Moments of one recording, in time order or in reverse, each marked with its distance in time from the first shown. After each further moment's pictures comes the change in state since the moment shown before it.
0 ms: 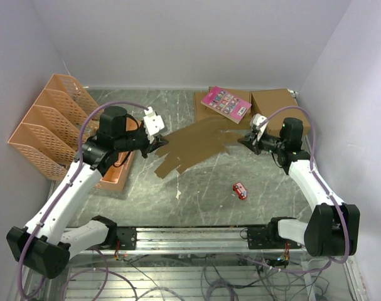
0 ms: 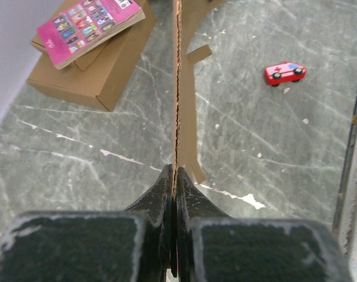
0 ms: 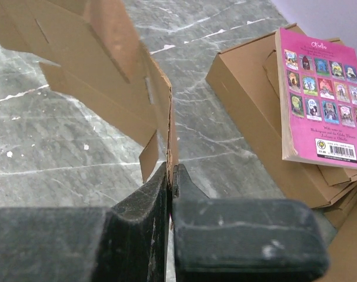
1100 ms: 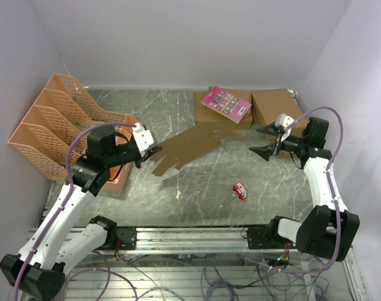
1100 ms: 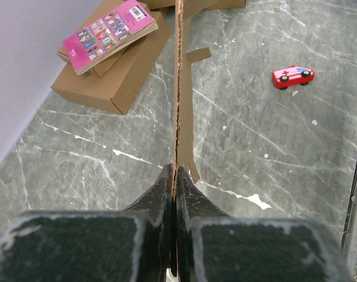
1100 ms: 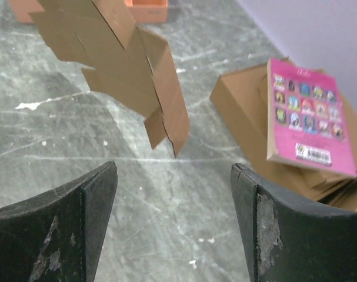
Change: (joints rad) left arm 0.045 -0.207 -0.186 0.107 0.013 -0.029; right arm -0.260 -0.024 0.072 -0.221 -0.363 -0.145
